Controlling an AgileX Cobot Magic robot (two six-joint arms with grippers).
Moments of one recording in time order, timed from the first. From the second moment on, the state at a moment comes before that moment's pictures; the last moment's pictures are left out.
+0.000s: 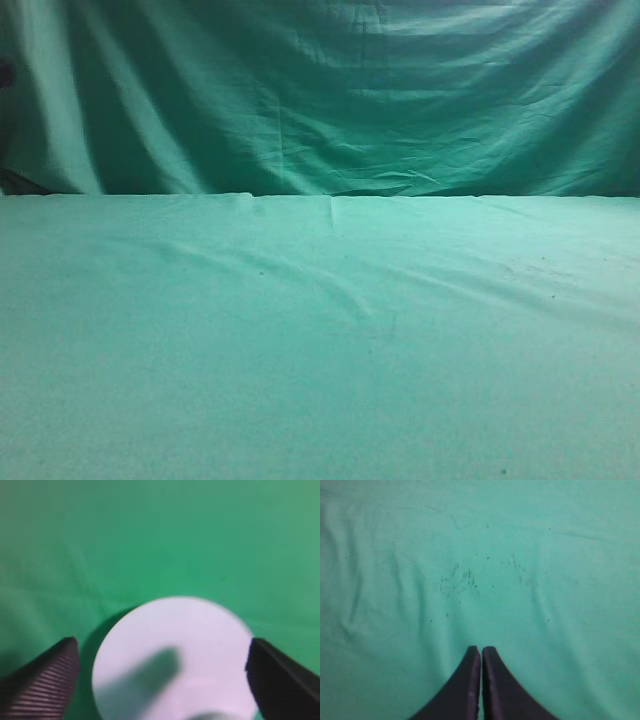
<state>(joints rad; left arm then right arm) -0.03 1.82 -1.31 0.28 0.75 -0.23 0.13 0.70 -0.45 0.41 0.68 -0.46</state>
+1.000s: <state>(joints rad) -0.24 1.30 -1.47 -0.02 1.00 0.04 0.18 0.70 -0.51 0.40 0.83 -0.42</state>
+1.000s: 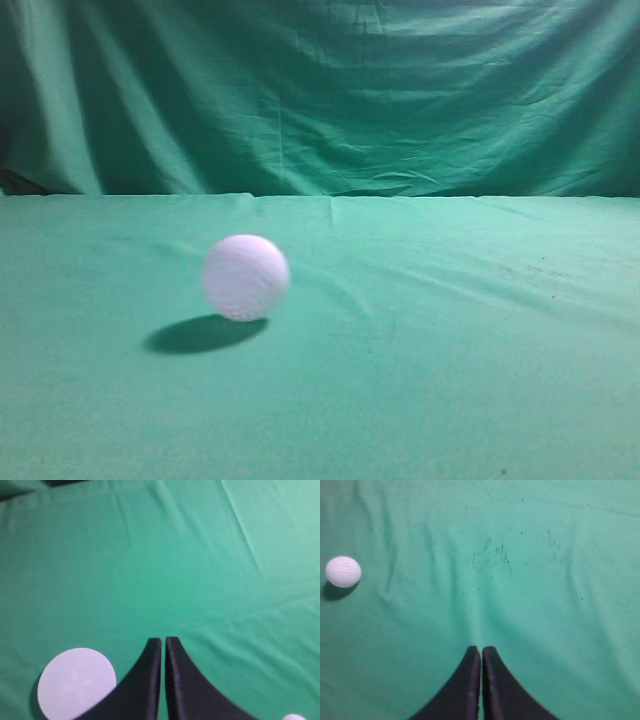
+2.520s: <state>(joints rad) -0.24 0.28 -0.37 -0.04 0.41 0.17 0.47 1.06 -0.81 0.11 0.98 -0.20</state>
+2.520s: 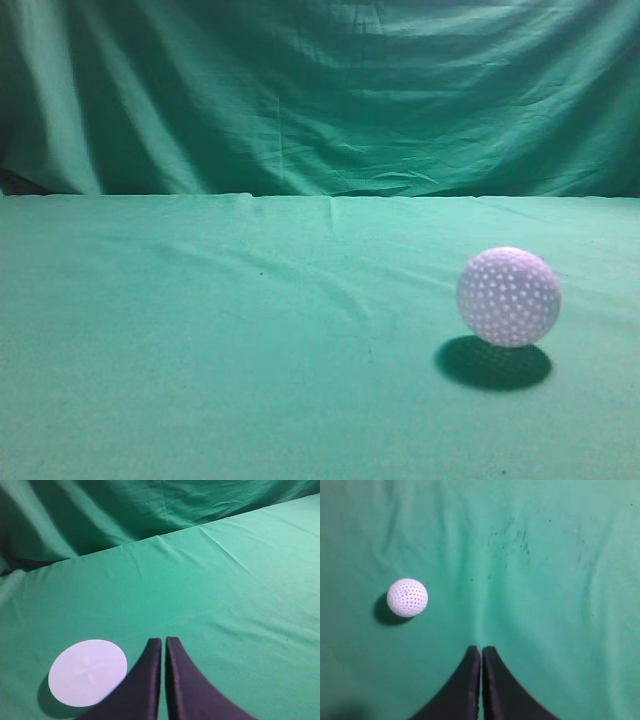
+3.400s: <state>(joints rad) -0.24 0.28 -0.37 -0.01 0.41 0.17 0.85 1.49 -0.85 0.00 0.79 0.05</state>
